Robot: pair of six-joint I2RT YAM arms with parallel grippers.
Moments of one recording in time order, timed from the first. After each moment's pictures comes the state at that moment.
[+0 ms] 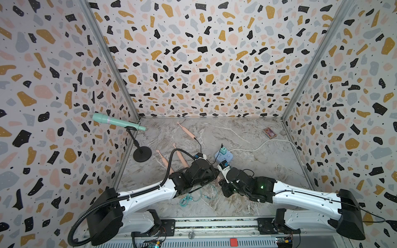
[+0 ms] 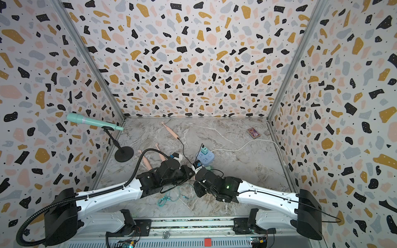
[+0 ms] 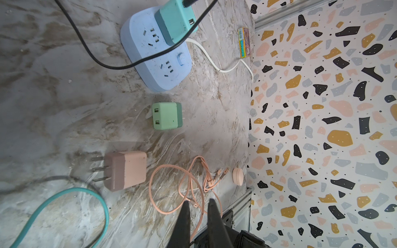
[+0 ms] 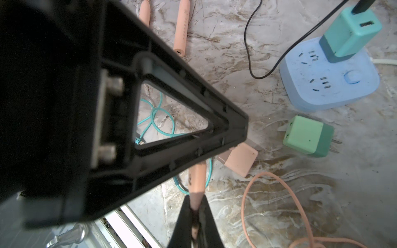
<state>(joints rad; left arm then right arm) -0.96 1.24 0.73 -0.07 0.04 -1.27 1.16 1.15 0.81 -0.45 0.15 0.50</state>
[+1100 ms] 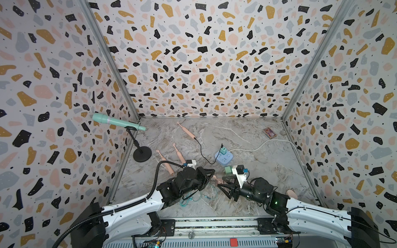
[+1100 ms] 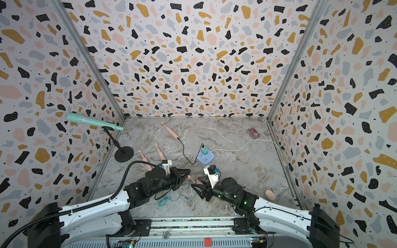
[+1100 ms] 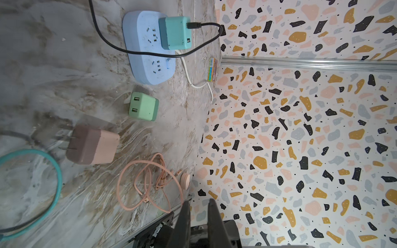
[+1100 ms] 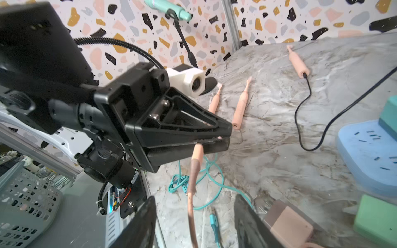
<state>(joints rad) -0.96 1.02 0.50 0.16 -0.01 -1.64 1.07 0.85 0.28 0.40 -0.09 0.44</state>
